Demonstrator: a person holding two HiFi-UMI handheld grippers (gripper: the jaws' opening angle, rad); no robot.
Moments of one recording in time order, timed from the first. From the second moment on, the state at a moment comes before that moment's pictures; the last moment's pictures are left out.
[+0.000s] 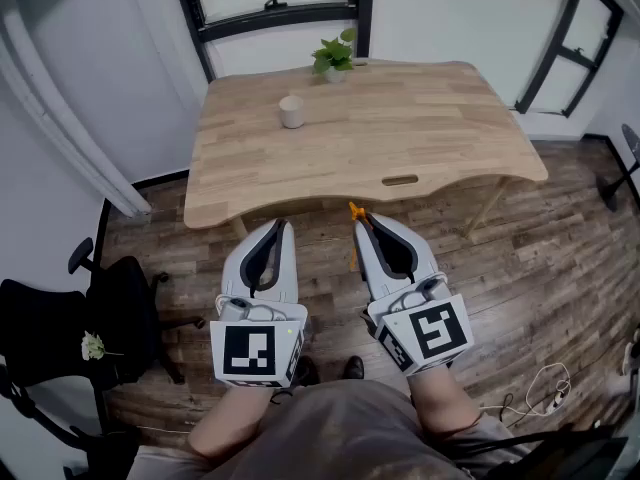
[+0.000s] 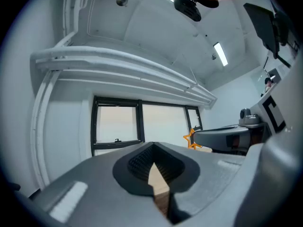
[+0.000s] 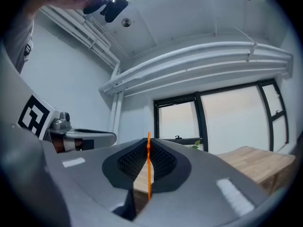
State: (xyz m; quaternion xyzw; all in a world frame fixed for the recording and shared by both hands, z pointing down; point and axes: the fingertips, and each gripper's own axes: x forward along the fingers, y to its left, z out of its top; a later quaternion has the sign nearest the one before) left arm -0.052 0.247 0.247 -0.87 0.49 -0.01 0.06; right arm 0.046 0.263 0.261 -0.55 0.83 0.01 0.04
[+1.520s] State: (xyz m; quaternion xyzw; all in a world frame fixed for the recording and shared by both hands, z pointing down) left arm -0.043 0.055 0.284 -0.88 0.48 -0.01 0.03; right arm 0.052 0.070 0.288 -0.54 0.84 -0.01 0.03
